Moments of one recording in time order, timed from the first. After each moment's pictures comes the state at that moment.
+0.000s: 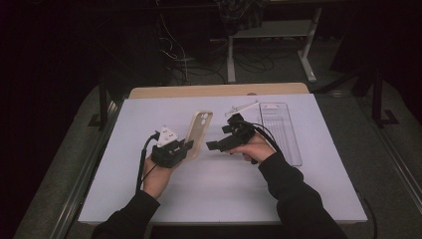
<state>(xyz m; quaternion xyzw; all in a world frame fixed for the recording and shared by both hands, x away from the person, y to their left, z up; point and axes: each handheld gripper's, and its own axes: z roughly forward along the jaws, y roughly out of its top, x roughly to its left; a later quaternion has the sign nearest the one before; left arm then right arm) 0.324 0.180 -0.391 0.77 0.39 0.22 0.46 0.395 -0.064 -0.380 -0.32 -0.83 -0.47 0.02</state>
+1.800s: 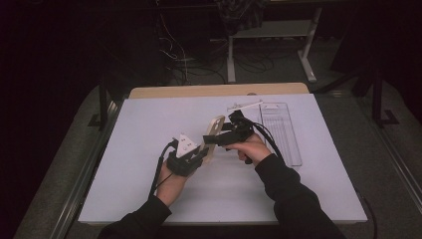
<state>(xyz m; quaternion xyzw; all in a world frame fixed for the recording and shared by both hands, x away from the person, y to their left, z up) 0.306 0.141 -0.399 0.80 0.34 0.23 0.44 0.396 -0.062 -0.377 -0.35 -0.78 -0.52 0.05</state>
